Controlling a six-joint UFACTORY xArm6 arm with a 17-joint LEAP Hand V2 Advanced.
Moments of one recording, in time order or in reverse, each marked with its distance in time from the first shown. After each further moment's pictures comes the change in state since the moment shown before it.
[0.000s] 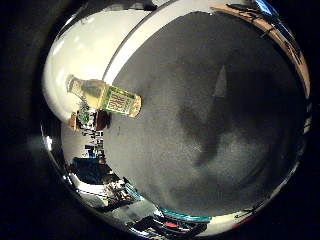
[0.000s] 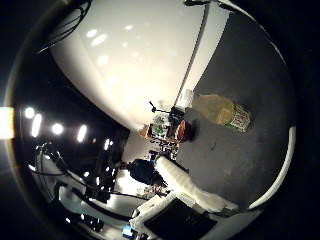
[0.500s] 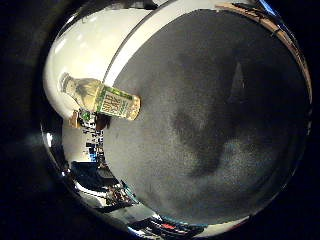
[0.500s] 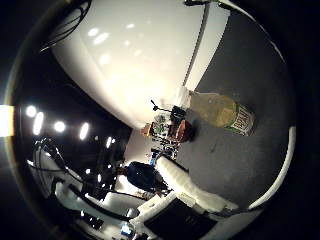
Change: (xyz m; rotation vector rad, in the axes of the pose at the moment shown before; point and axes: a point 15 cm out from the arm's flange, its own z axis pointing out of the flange) arm 0.001 -0.003 0.017 -0.011 -0.030 -0.023
